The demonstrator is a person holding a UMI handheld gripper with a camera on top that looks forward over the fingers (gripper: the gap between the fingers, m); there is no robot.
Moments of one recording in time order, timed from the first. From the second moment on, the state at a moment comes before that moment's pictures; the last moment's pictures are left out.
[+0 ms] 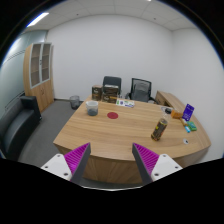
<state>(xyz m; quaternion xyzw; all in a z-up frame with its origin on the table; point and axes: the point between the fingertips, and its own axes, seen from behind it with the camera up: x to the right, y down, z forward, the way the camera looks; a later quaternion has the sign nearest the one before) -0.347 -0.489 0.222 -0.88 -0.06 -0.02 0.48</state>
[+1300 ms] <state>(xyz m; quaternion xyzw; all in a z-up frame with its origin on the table) -0.038 -0.183 0.072 -0.83 0.01 0.00 0.56</state>
